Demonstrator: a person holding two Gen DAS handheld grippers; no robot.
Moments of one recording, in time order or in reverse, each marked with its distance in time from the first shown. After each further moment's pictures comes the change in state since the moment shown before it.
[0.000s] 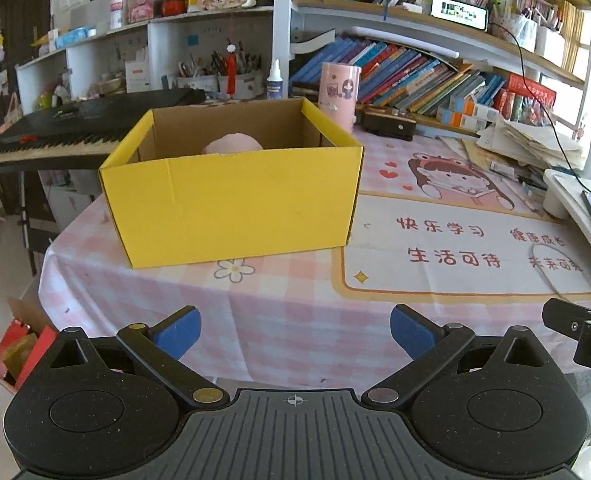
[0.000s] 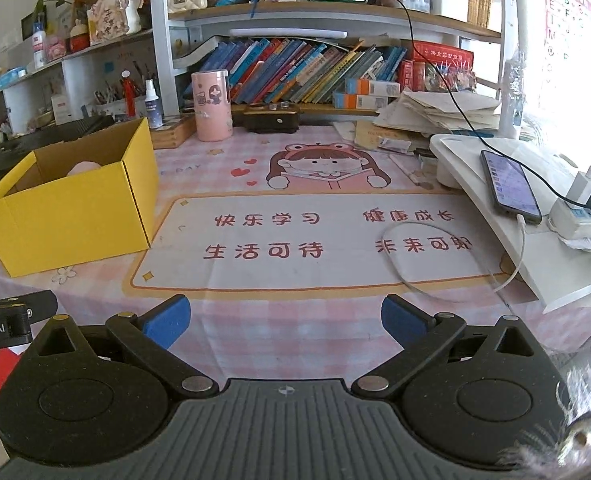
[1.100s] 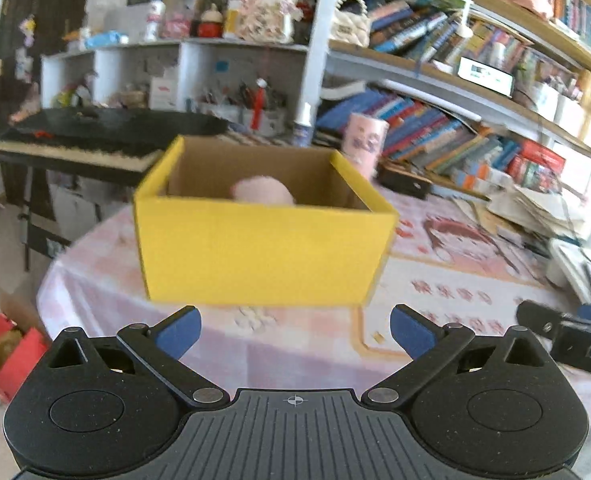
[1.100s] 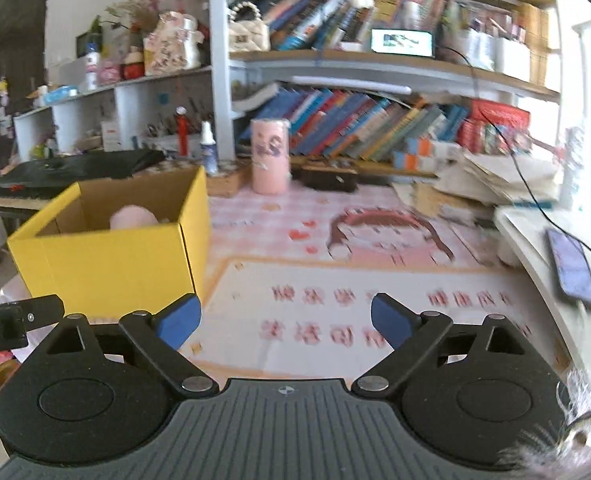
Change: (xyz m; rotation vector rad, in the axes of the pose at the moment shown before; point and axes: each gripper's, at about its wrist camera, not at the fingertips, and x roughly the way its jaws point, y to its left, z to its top) left arm 0.000 0.037 0.016 -0.132 -0.117 -0.047; right arm 0.022 0.030 0.036 -0.086 -0.132 0.121
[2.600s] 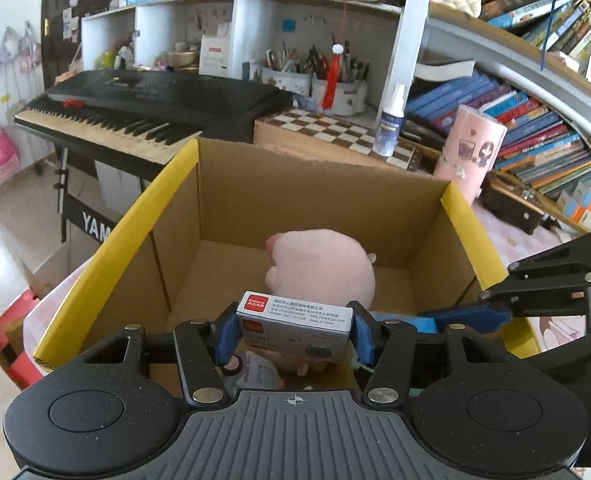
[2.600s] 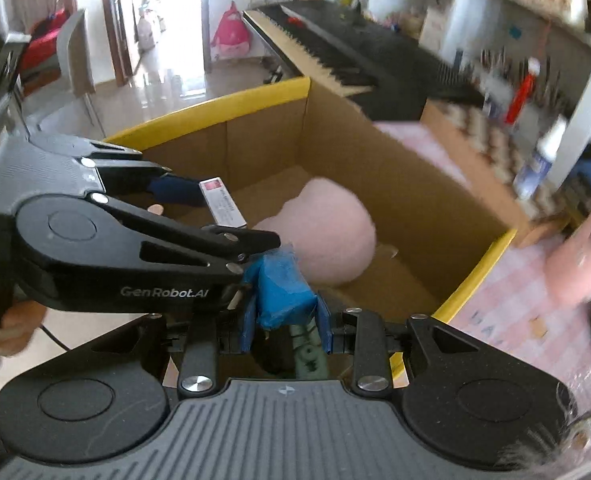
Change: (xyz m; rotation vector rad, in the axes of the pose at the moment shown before) left arm 0.154 0.023 0.093 -0.119 0.111 0.237; right arm 0.231 0.121 0.119 -0.738 0.388 0.824
